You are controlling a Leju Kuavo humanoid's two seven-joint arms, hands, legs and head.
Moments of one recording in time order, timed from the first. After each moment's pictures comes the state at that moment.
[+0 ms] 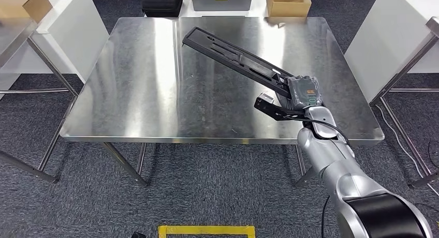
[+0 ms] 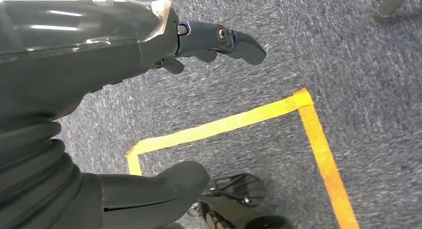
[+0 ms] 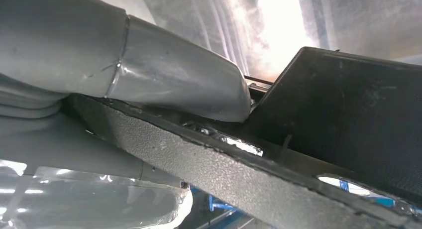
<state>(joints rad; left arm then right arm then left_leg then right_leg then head) -0.12 -0.16 0.35 -0.20 -0.43 0.39 -0.36 -0.92 -0.04 0.36 -0.46 1.18 -0.44 -0.21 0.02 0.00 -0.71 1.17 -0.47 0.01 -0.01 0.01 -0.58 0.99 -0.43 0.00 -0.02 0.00</state>
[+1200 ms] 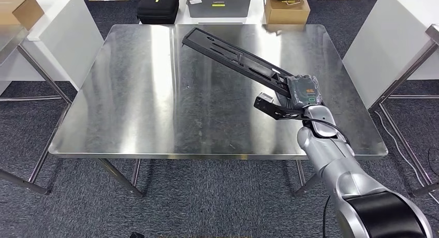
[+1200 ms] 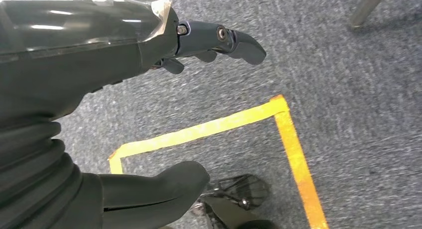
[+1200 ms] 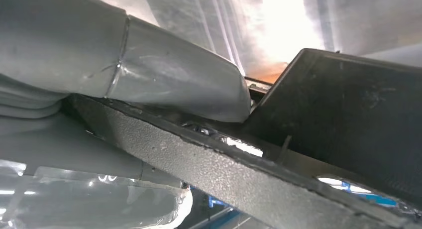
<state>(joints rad) -0.12 -0.16 0.35 -0.20 -0.43 0.39 -0.37 -0.93 -0.05 0.37 -0.45 1.18 -0.43 -0.20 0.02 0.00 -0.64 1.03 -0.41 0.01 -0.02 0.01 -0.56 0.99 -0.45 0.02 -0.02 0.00</state>
